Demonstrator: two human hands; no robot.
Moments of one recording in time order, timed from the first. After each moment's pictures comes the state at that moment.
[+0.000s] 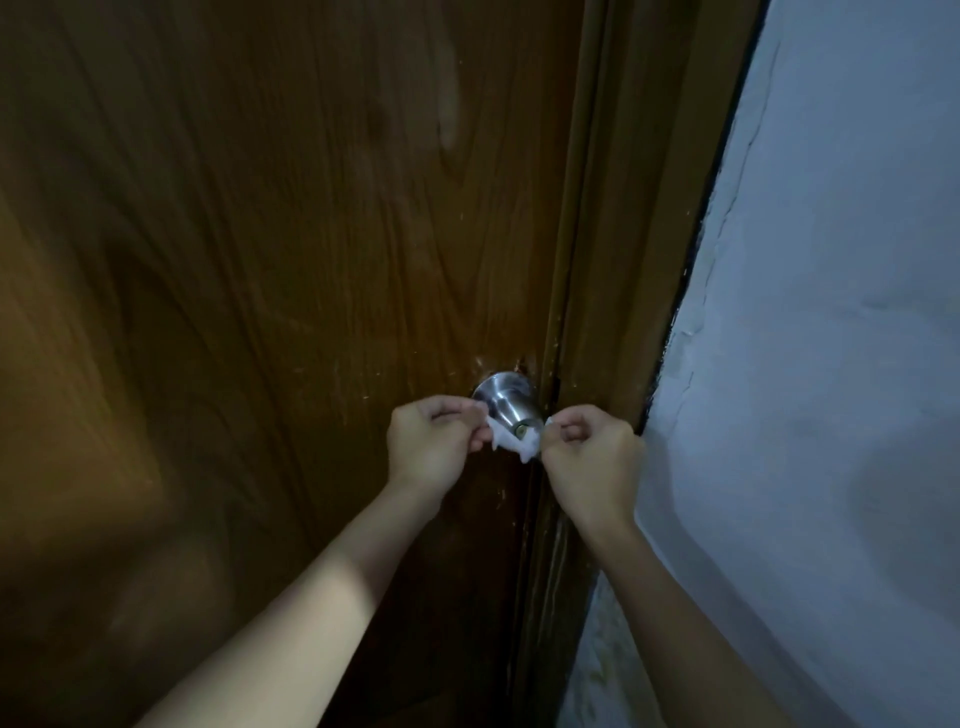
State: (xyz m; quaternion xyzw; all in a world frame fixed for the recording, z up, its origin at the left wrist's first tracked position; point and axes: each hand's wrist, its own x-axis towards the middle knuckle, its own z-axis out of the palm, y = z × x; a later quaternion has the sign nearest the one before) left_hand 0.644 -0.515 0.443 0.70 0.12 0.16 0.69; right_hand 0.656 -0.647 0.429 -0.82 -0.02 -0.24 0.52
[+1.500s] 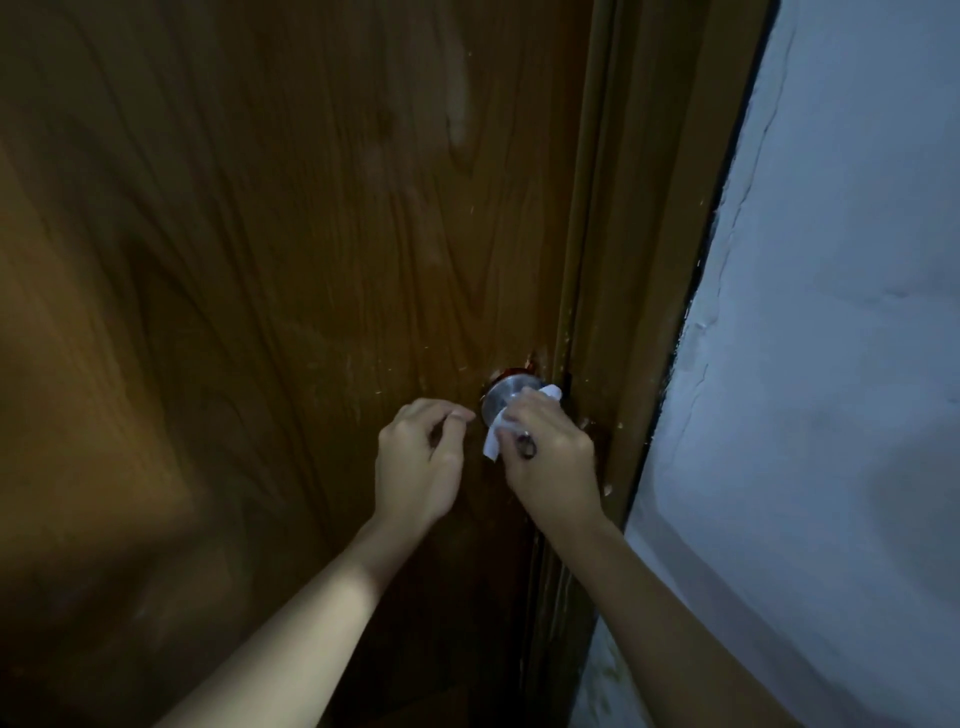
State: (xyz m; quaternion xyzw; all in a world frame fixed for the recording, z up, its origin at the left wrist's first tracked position) left_hand 0.631 -0.494 0.423 0.83 0.02 0.33 0.45; right_hand 0.668 -0.620 0.406 -0.81 -0.28 -0.35 0.38
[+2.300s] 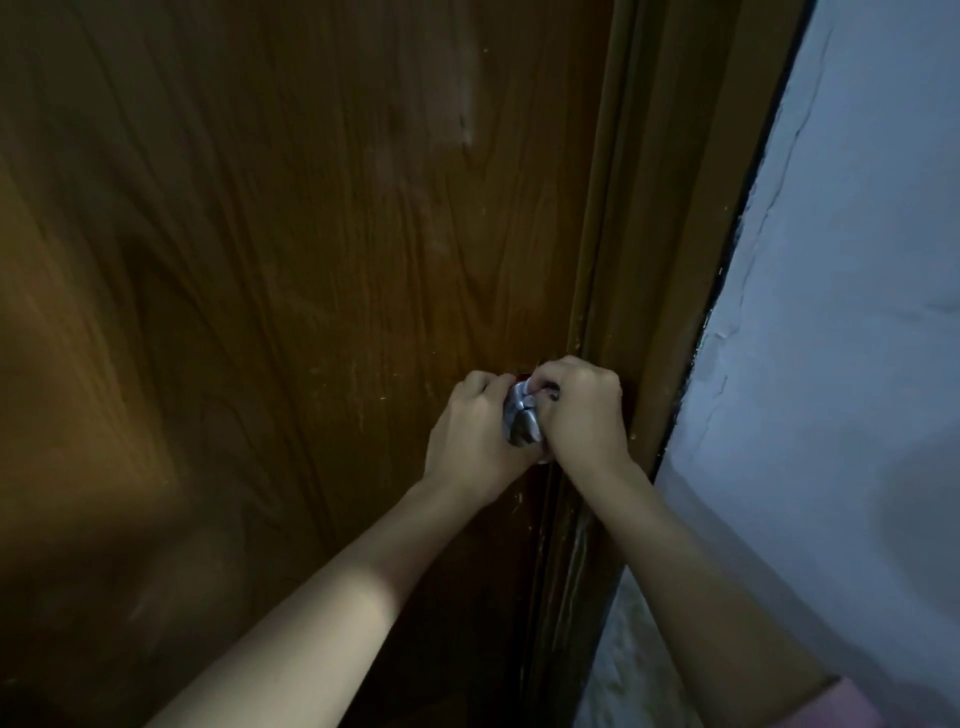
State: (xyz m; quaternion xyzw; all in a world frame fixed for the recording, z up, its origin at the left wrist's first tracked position) left_hand 0.659 -0.516 0.440 0.93 -0.06 0.25 0.27; right_hand 0.691 -0.627 0.454 -0.87 -0.21 -0.28 0.34
